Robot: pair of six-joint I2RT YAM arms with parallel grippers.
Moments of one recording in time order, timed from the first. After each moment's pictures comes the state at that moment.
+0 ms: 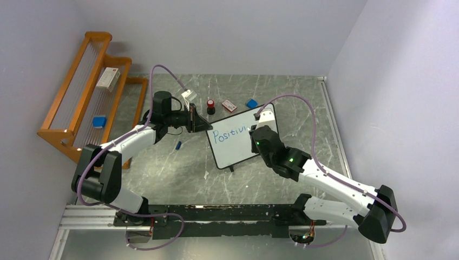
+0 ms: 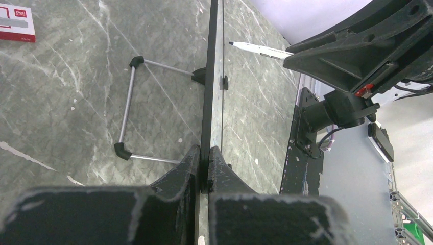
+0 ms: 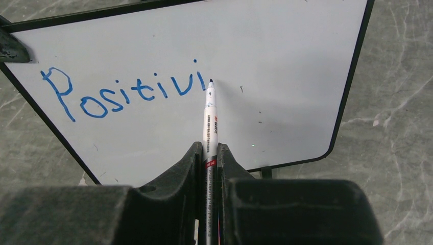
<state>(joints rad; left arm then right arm) -0.34 1.50 0.86 0.22 0.96 -0.28 0.90 1.01 0.78 -0.31 0.58 0.33</state>
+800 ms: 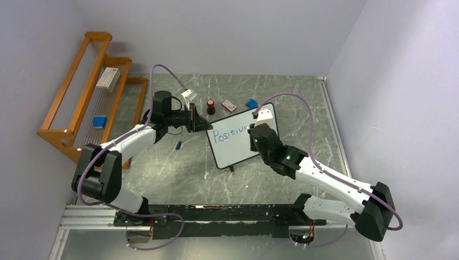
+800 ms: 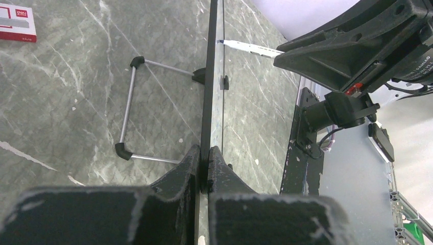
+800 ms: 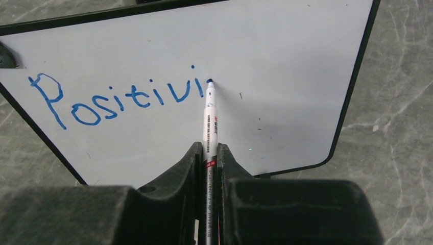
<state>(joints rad) -0.34 1.50 0.87 0.21 0.96 -0.27 0.87 1.06 0.77 -0.27 0.56 0.31</state>
